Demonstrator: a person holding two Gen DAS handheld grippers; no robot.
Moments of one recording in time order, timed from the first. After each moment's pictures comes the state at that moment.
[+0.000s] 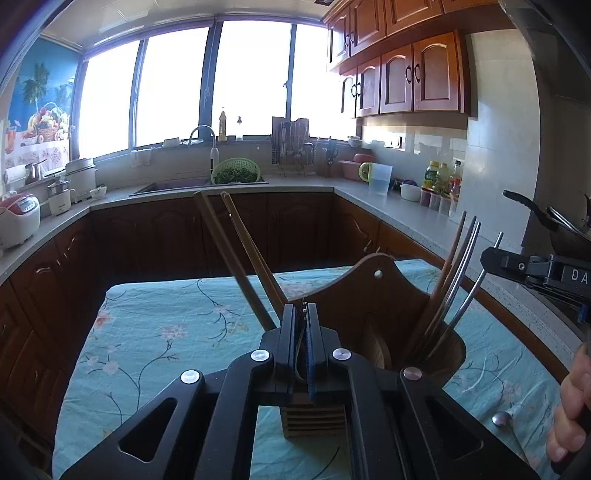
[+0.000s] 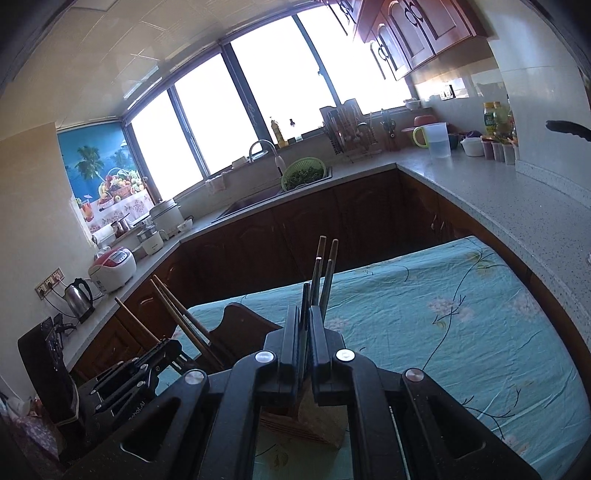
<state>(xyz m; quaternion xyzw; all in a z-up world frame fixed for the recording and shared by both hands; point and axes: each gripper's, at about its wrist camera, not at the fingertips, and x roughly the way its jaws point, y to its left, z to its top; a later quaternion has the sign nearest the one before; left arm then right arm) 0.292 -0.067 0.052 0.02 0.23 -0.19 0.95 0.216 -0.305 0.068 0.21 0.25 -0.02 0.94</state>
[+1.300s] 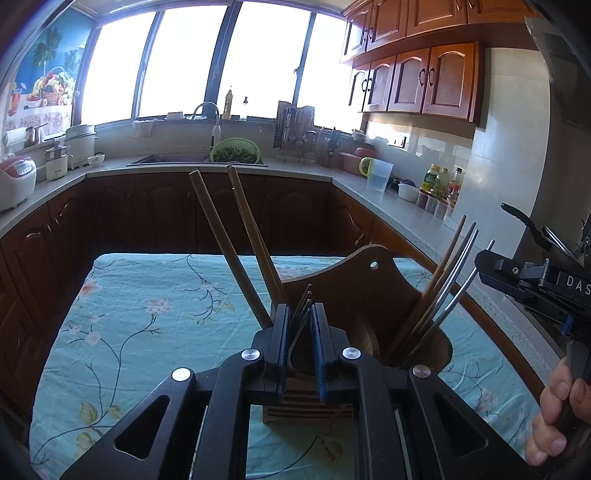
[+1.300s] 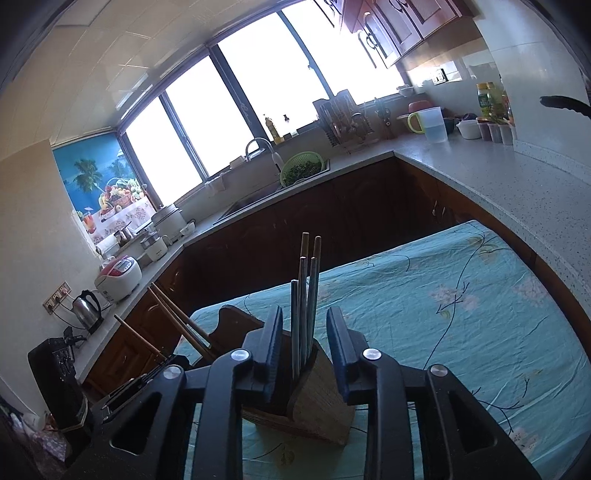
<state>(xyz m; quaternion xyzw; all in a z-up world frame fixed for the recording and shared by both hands) 0.286 -0.058 0.055 -0.04 0.26 -0.20 0.94 0.214 -0.320 0.062 0.25 0.25 -0.01 0.93</state>
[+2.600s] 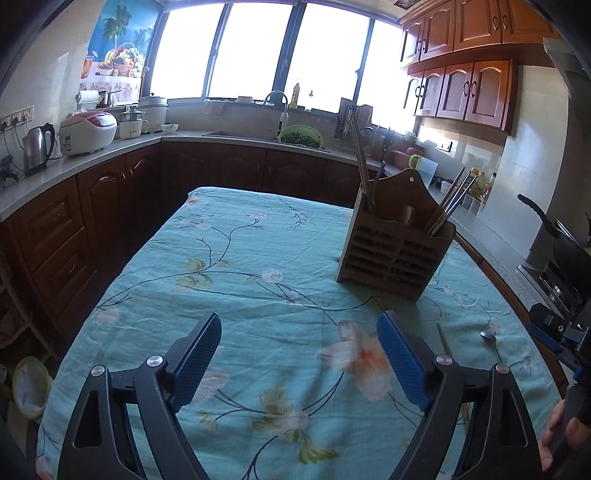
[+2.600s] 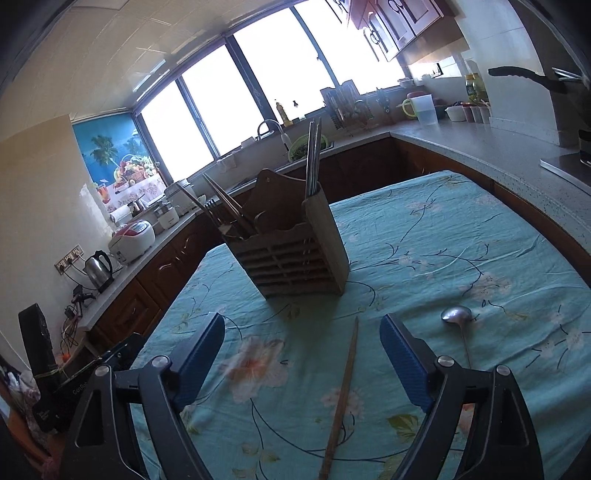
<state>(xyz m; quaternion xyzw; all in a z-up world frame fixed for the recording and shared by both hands) 0.079 0.049 0.032 -0.07 0.28 -0.10 0.95 0.036 -0.246 0.016 0.21 0.27 -0.01 0.94</state>
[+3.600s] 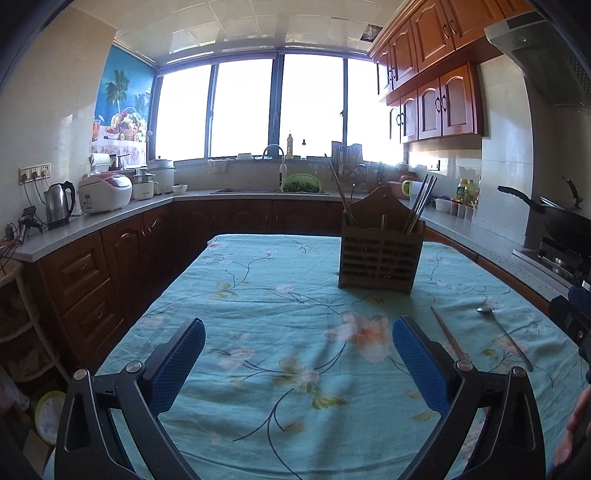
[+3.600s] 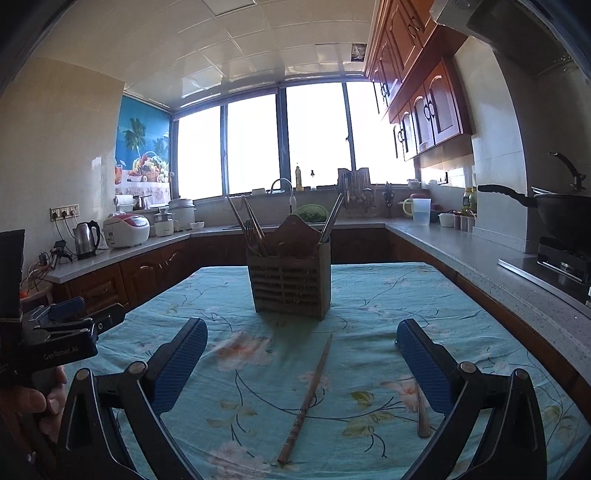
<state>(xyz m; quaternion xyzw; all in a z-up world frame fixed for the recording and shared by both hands) -0.072 0.051 0.032 0.00 0.18 -0.09 0.98 -0.070 -0.181 0.022 0.05 0.15 -0.05 0.99</state>
